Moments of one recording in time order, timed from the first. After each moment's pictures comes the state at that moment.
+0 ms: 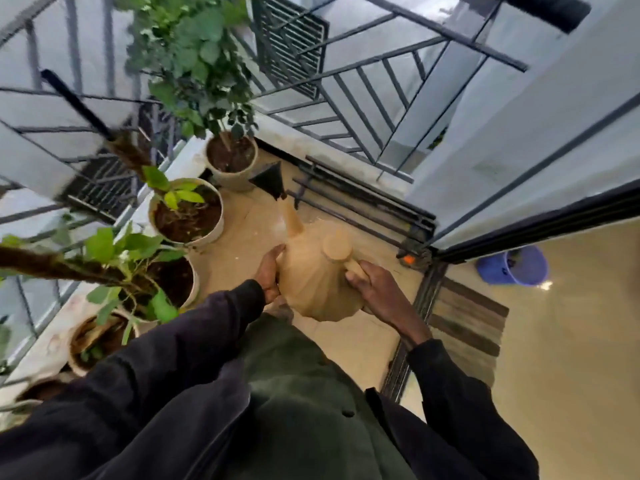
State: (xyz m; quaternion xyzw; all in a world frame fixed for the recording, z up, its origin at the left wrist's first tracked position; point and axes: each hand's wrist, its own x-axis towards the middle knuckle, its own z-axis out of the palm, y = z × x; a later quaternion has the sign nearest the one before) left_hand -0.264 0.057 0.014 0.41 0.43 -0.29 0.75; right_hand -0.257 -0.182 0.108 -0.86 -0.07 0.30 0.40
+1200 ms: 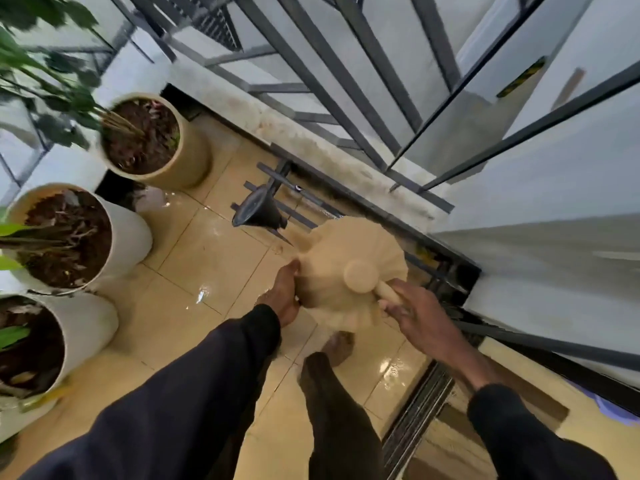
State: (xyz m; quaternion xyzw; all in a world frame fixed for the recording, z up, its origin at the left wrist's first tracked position) left_hand 0.096 -0.110 -0.356 0.34 0.59 -0.23 0.70; right_hand 0.155 -0.356 -0.243 -0.82 -0.09 0.42 0.39
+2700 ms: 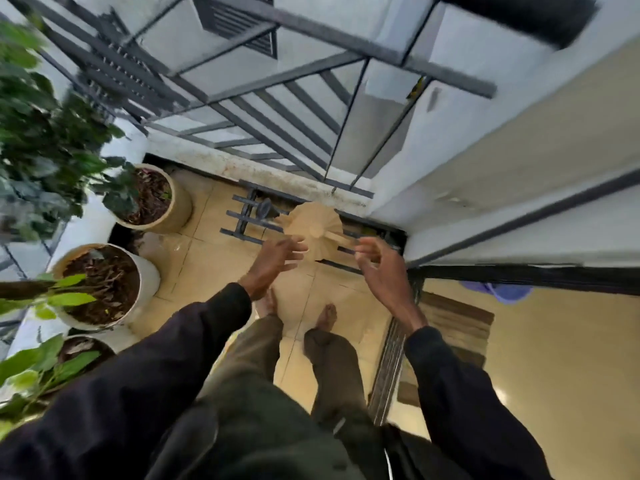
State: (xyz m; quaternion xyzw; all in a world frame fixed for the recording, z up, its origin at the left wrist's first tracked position) left_hand 0.097 -0.092 -0.051 0.65 0.22 -0.34 0.65; right_hand 0.086 -0.329 -0.008 -0.86 0.14 0.19 0.44
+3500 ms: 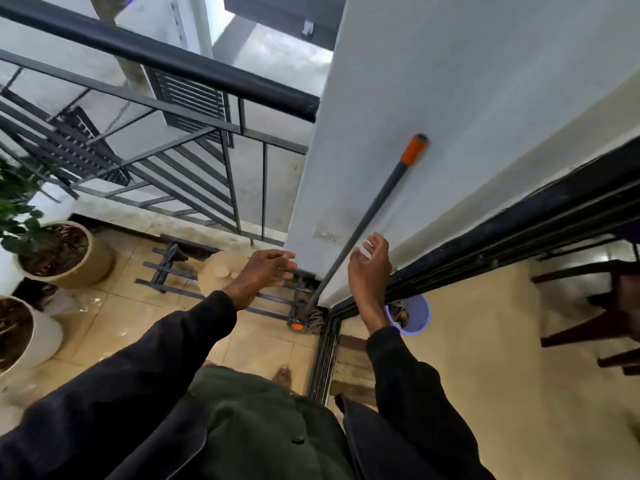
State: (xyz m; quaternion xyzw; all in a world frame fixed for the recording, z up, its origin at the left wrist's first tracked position) left_hand 0.073 -0.345 0.085 0.66 0.12 -0.29 0.68; right_hand 0.060 -0.554 0.131 -0.81 0.26 -0.07 0.52
